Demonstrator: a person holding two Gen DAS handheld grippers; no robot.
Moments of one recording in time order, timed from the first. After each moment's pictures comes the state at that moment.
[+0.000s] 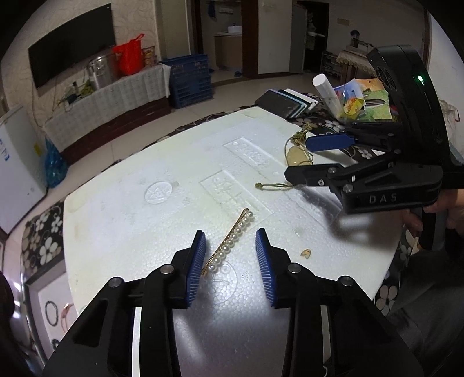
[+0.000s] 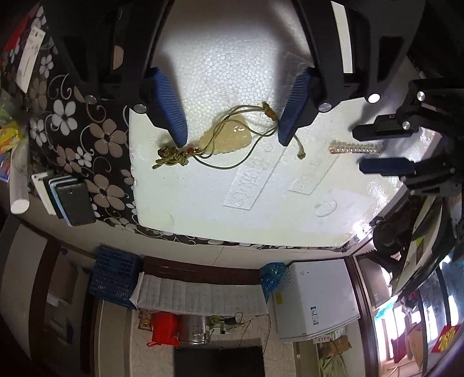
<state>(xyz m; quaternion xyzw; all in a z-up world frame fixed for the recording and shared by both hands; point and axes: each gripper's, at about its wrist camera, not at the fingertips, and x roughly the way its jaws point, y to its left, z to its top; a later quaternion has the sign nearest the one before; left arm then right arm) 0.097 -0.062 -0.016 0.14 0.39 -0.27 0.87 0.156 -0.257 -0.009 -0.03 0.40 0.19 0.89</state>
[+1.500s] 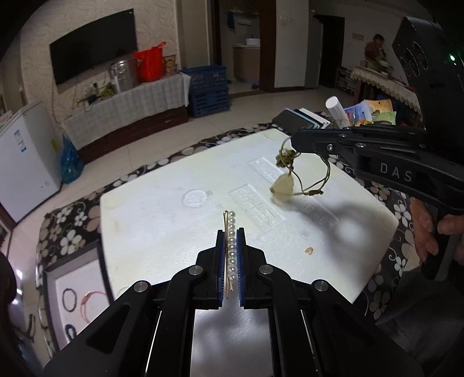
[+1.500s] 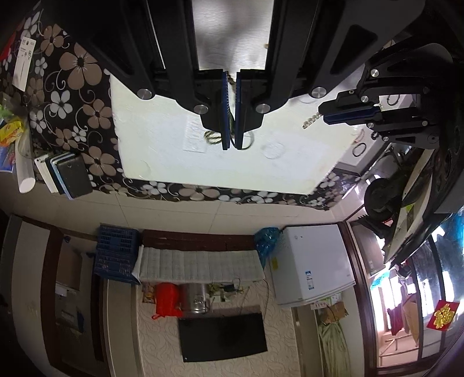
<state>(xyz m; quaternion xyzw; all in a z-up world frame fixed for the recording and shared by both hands) 0.080 -0.031 0.019 0.11 0.37 -0.23 0.89 0.129 -0.213 0.055 0.00 0.33 0.19 0.92</state>
